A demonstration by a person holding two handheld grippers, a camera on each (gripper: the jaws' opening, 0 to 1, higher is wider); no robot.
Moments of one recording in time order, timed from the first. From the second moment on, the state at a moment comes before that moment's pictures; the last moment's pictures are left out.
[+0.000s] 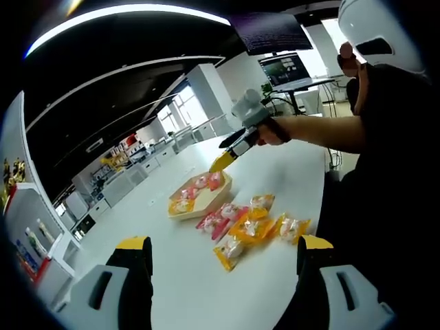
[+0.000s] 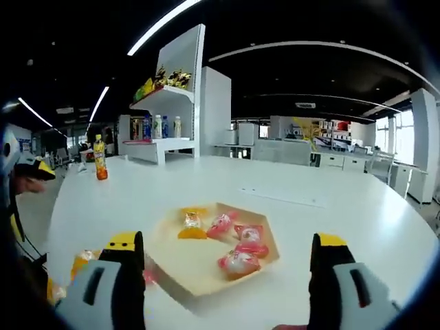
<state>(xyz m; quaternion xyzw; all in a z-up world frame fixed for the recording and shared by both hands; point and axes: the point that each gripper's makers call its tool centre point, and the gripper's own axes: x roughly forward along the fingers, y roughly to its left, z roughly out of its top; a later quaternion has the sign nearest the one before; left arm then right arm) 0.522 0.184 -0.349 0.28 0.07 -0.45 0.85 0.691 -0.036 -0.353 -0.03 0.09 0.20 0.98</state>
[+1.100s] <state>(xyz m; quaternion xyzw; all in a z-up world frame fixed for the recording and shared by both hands) 0.513 0.175 -0.344 0.29 0.06 -0.46 0.84 0.548 -0.030 -0.358 -0.04 0.13 0.32 0.94</state>
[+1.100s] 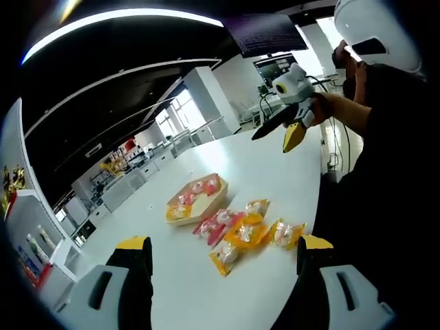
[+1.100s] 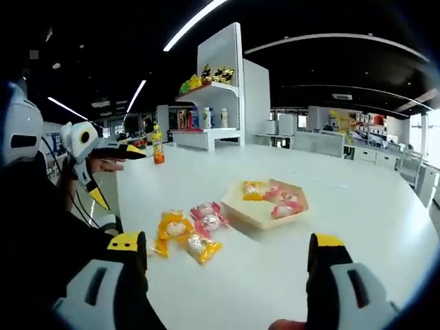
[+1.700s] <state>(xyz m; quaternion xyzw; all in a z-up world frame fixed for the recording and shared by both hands) 0.517 0.177 -0.346 0.28 0.06 -0.46 0.84 0.537 -0.019 -0.357 -0.09 0.14 0.34 0.93</state>
